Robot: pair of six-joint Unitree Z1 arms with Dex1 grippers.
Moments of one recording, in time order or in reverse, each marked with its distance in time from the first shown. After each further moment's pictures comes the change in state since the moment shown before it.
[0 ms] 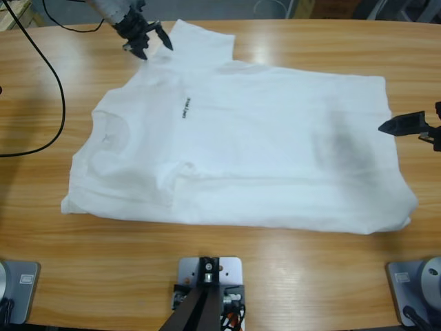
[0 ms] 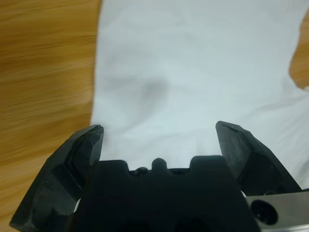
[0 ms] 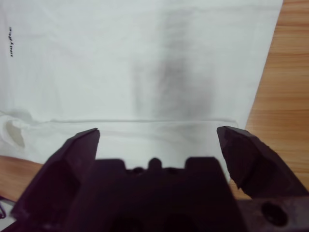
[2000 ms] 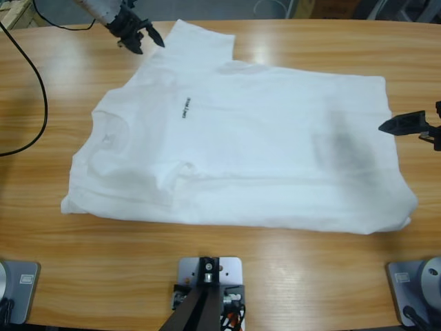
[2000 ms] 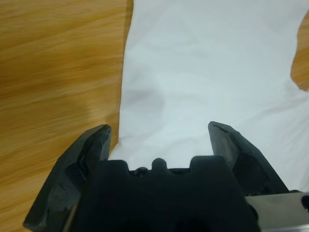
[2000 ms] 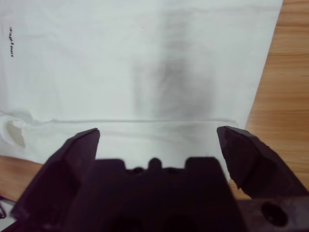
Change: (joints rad) arm 0 0.030 -0.089 0.214 -0.195 -0.007 0.062; arm 1 0.000 0.000 -0.005 0.004 0.000 0.000
